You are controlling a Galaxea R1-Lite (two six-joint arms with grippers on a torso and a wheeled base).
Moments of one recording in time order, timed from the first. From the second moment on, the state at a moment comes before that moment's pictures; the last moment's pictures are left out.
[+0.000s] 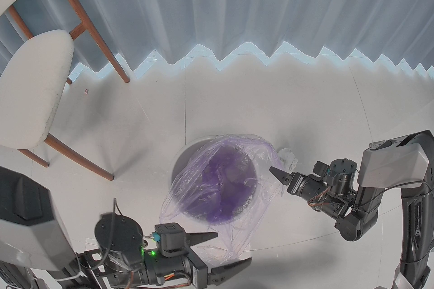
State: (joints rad) left arm -0.87 1.96 -0.16 -1.51 -0.24 -0.35; right arm 0.24 2.37 -0.56 -1.55 0.13 0.60
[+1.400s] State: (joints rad) left arm -0.42 2.14 -0.35 -1.51 -0.23 -0.10; right arm 0.25 2.37 -0.57 -1.55 0.13 0.60
